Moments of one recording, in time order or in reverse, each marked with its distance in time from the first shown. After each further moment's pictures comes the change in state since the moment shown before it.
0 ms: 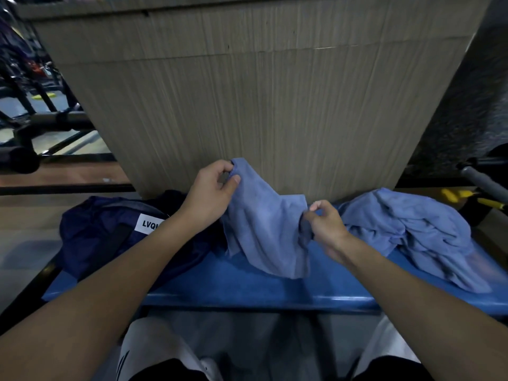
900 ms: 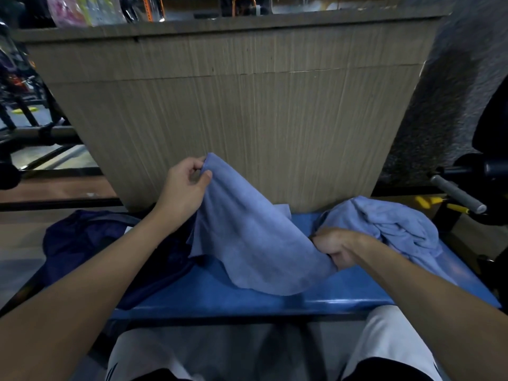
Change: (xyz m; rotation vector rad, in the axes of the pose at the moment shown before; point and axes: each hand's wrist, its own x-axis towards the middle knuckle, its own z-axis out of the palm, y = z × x) left_hand 0.005 0.022 -0.018 -0.089 0.140 0.003; right_hand -0.025 -0.027 -0.048 -0.482 -0.190 0.557
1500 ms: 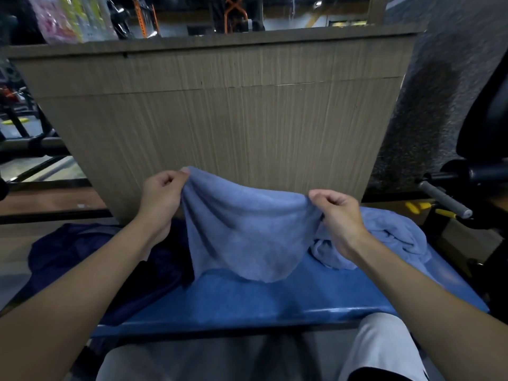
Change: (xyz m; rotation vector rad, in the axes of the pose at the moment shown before) left_hand 0.010 0.000 -0.005 -0.281 0.122 -0.196; right_hand -0.031 -0.024 -0.028 0.680 0.353 -0.749
